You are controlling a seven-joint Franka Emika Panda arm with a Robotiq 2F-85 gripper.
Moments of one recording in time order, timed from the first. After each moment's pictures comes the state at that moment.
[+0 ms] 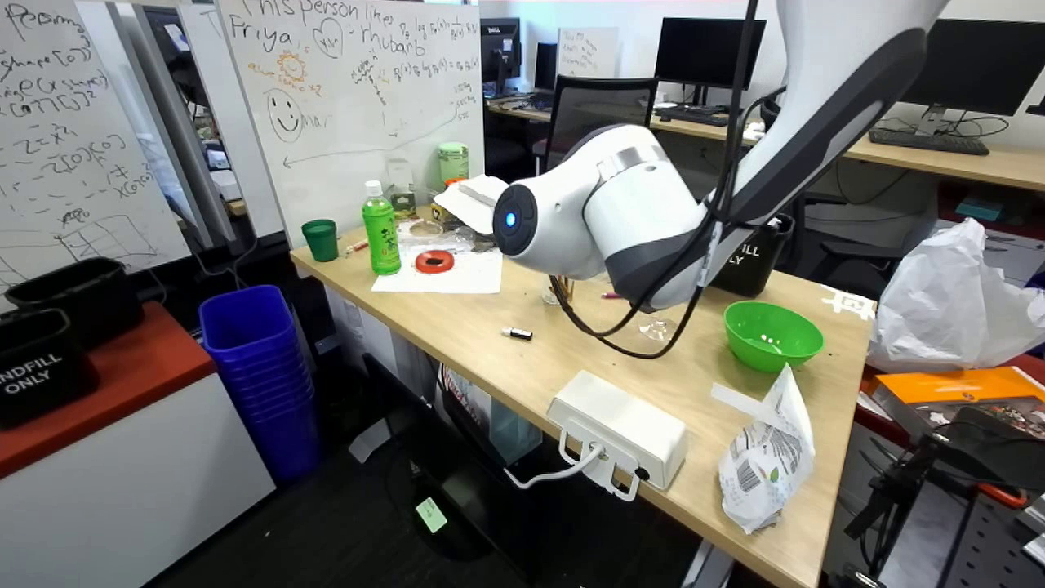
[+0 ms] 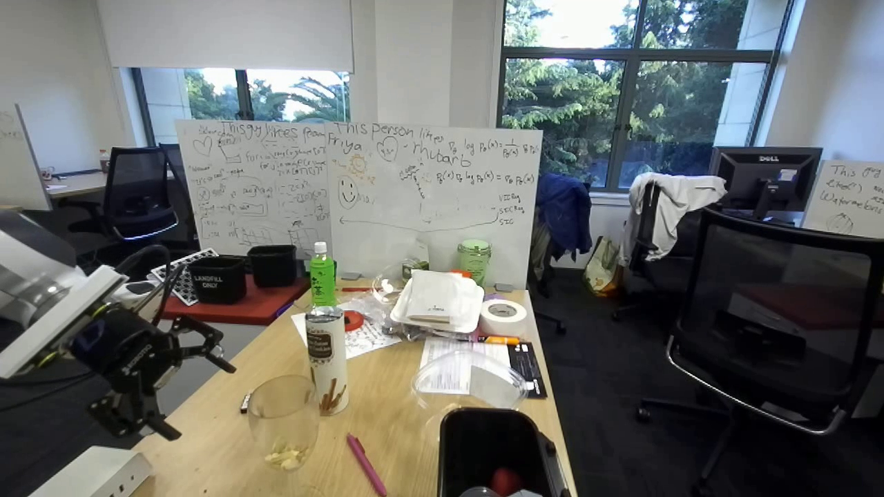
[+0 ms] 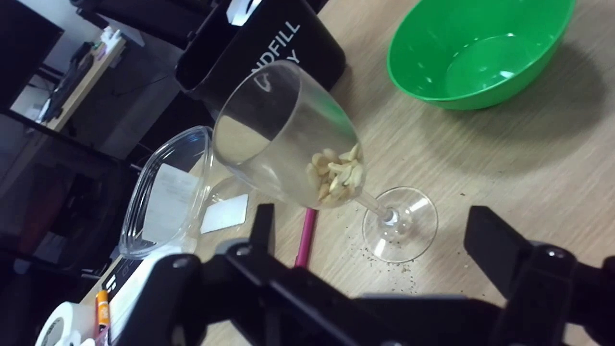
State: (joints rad) arm 0.23 0.62 0.12 -1.88 -1.12 1.80 0.14
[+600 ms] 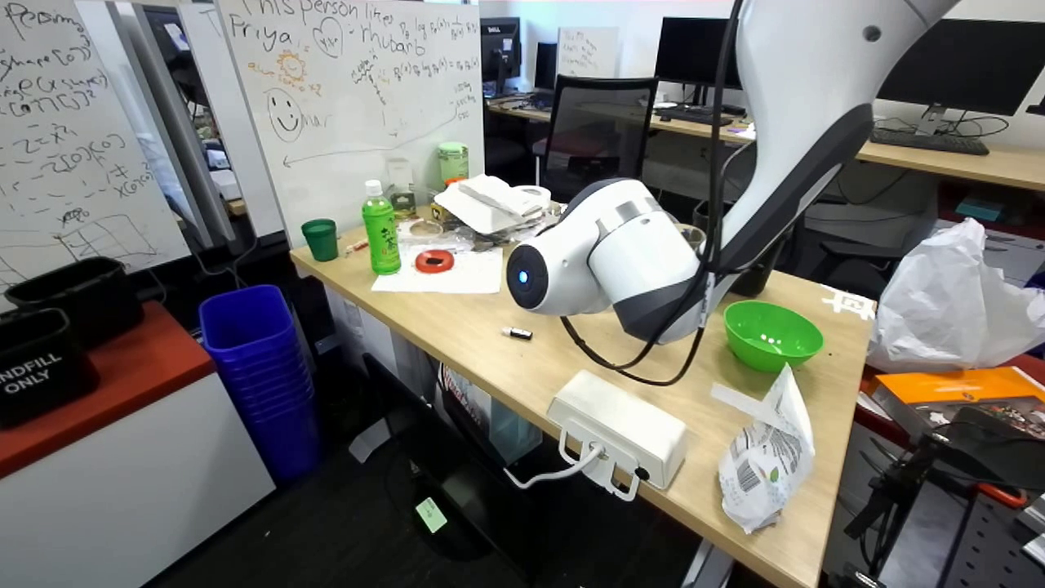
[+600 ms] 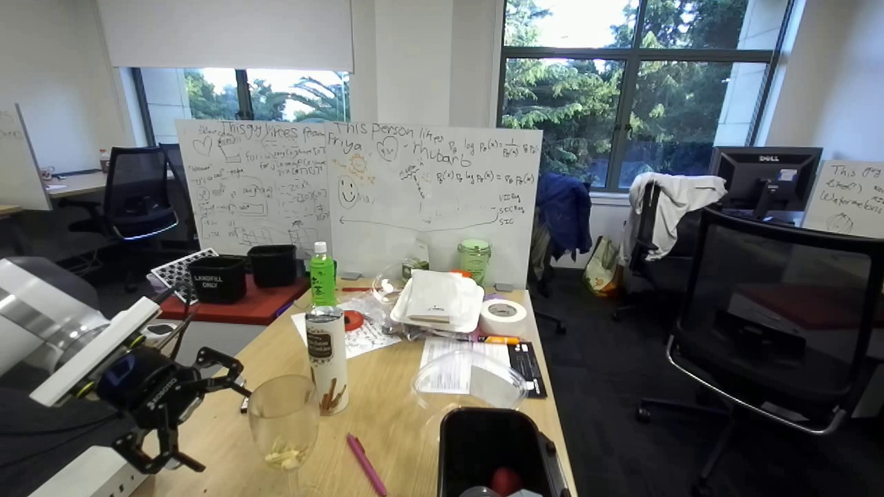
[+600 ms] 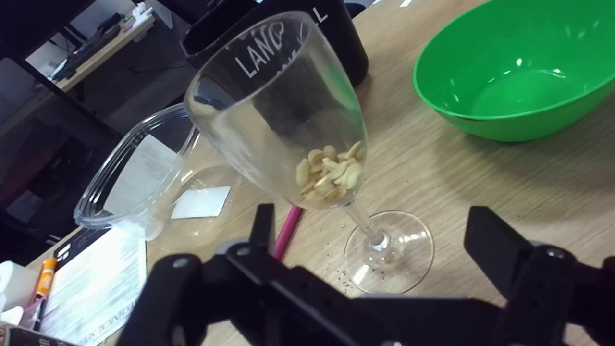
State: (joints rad) arm 0.22 0.74 0.10 -1.85 -1.22 1.79 0.02
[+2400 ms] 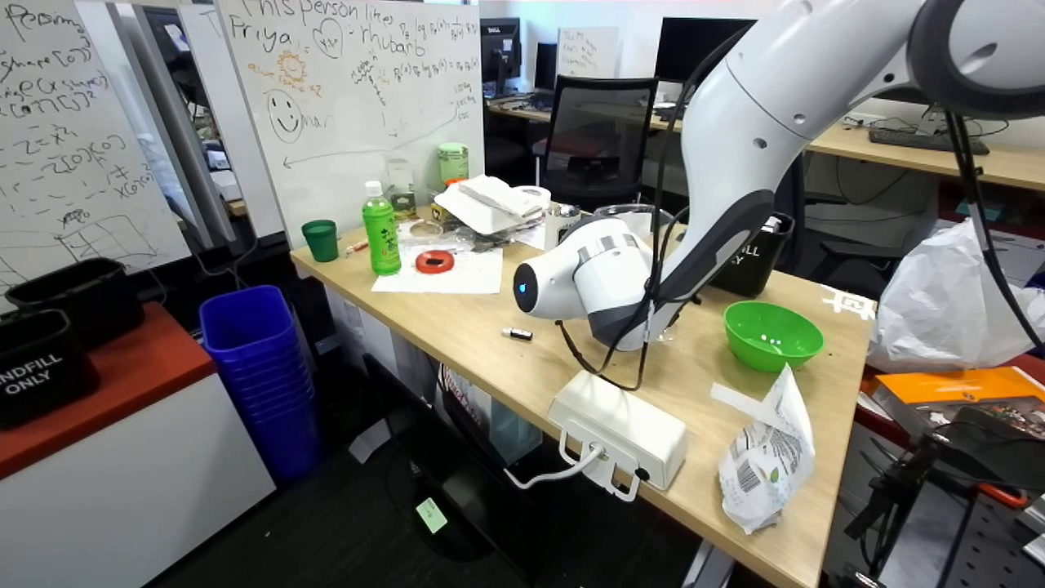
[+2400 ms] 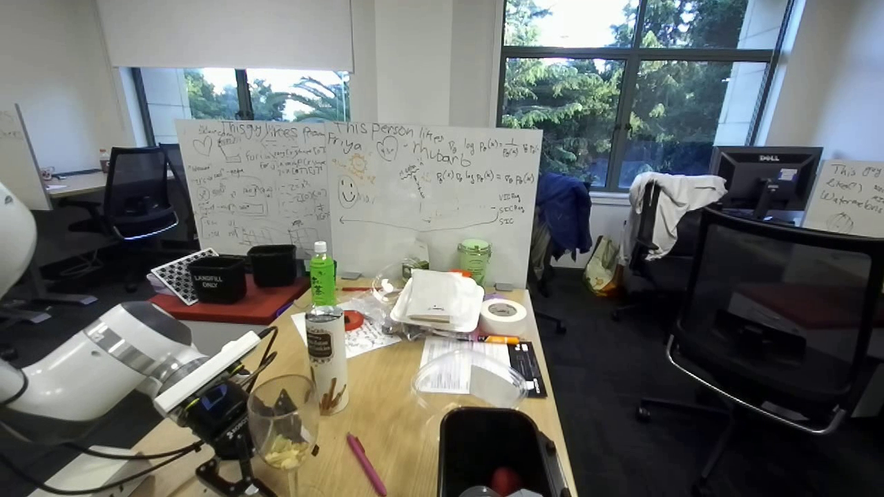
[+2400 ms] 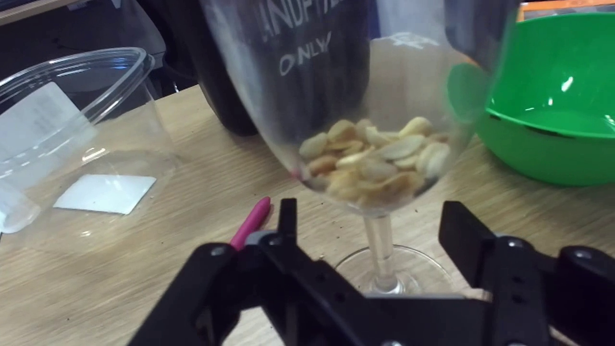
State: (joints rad) arm 0.14 1.03 0.06 -1.53 -1.18 1.73 -0.34
